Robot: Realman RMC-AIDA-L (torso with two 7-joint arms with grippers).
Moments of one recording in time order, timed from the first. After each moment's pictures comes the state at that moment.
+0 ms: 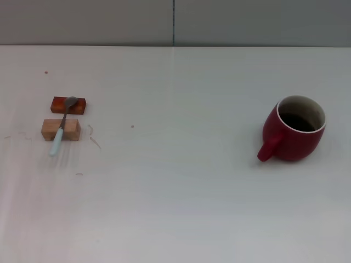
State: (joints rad) left arm -0.47 -2.06 0.58 0.08 0.54 1.33 -0.36; right arm 0.35 2.09 1.04 0.16 -1.82 -1.46 0.07
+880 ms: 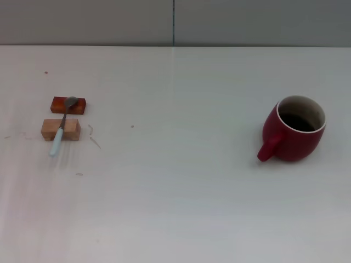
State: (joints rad) left arm -0.46 -2.06 0.58 0.07 0.54 1.33 -0.36; right arm 0.32 2.09 1.03 0.17 -1.82 -1.44 0.08
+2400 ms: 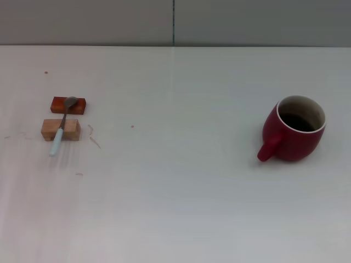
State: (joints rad) left arm -0.46 -2.06 0.58 0.08 0.54 1.33 -0.36; right arm 0.28 2.09 1.00 0.16 -1.83 -1.43 0.08
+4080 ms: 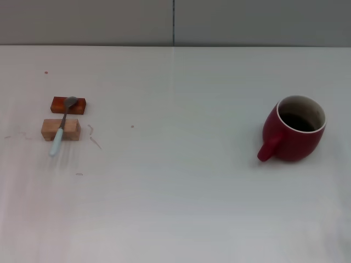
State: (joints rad) left arm -0.46 -2.06 0.58 0.08 0.54 1.33 -0.36; right arm 0.26 2.09 0.62 0.18 -1.83 -1.43 -1.08
